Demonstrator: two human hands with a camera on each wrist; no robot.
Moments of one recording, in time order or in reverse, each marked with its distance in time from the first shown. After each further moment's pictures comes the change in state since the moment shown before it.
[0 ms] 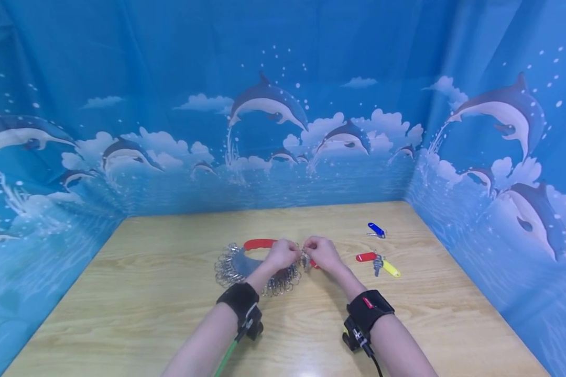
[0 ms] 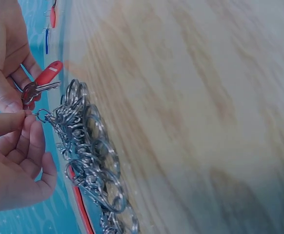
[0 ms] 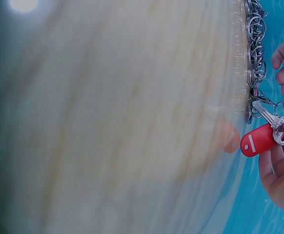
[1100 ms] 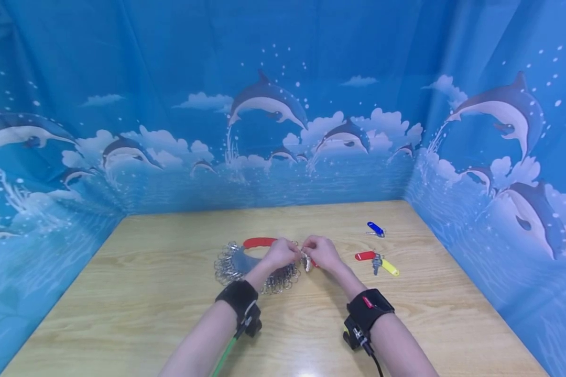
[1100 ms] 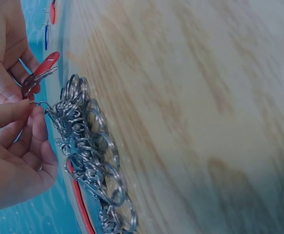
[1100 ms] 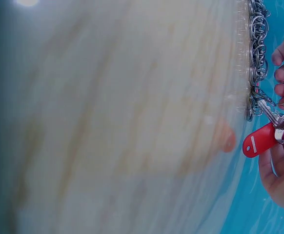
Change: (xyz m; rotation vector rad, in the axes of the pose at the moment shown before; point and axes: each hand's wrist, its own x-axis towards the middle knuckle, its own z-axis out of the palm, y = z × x) left_hand -0.002 0.000 -0.002 -0.020 -0.043 0.003; right_hand -0.002 -0.001 0.000 -0.063 -0.009 -0.044
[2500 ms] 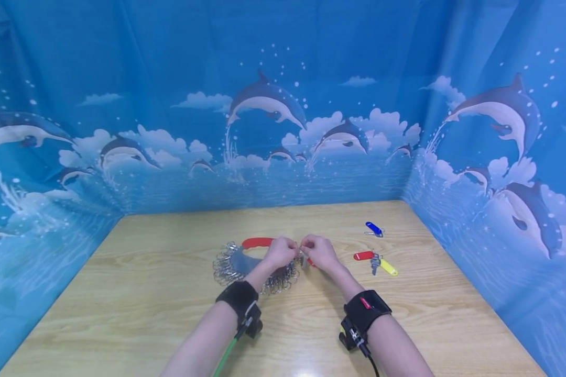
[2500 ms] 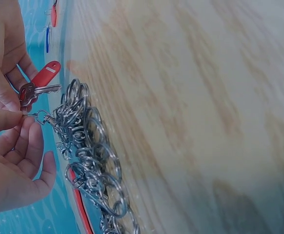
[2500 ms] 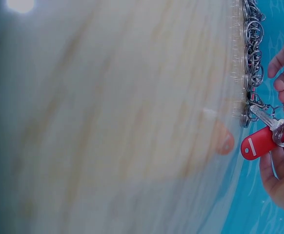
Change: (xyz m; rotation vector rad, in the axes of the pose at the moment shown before) left_hand 0.004 0.000 0.002 0.050 0.076 0.041; right_hand 0.000 -0.002 0.002 -0.017 0.046 -0.010
